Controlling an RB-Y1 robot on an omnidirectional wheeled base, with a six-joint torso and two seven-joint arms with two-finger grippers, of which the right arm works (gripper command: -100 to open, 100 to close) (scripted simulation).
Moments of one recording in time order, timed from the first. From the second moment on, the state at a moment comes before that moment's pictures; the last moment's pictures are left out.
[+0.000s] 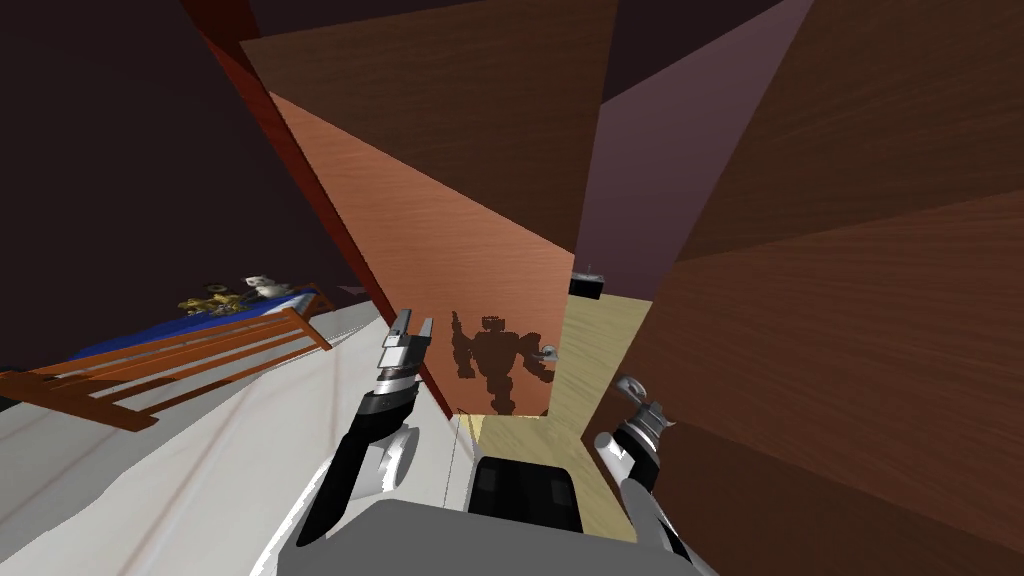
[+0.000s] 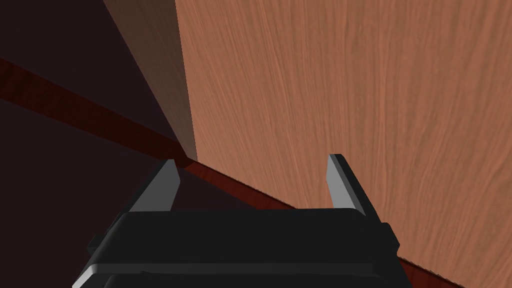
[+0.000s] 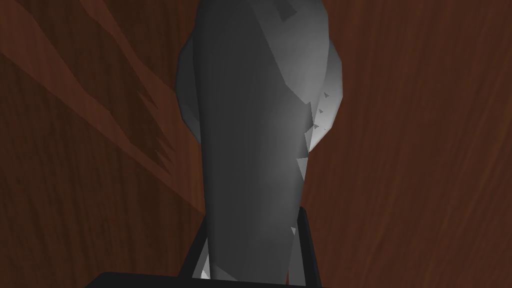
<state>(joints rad) -0.23 -0.01 -0.65 -0.56 -0.51 -1.03 0.46</state>
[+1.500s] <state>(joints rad) -0.30 0.00 -0.87 -0.48 -0.66 -1.16 0.57</state>
